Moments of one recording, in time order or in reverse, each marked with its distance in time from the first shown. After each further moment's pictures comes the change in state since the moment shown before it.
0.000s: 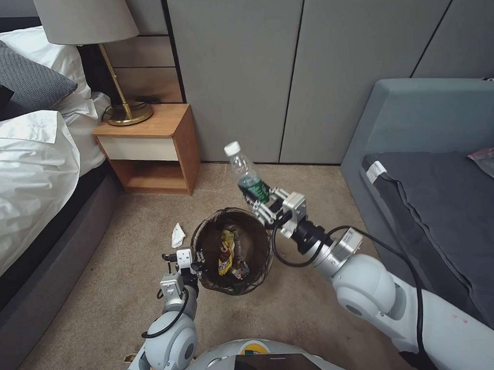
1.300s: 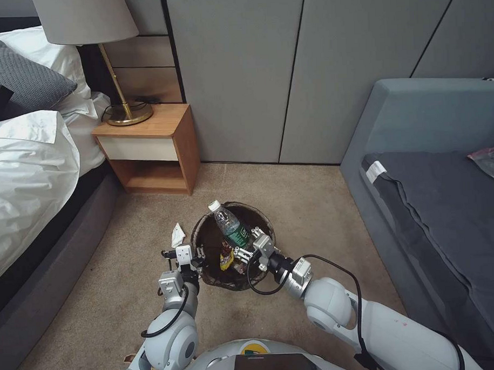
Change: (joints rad) left arm 0.003 -0.017 -0.004 -0.033 0.002 0.000 -0.001; right arm 0.061 0.096 -0.232 -0.277 -0.130 0.030 -0.005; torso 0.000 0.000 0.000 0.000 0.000
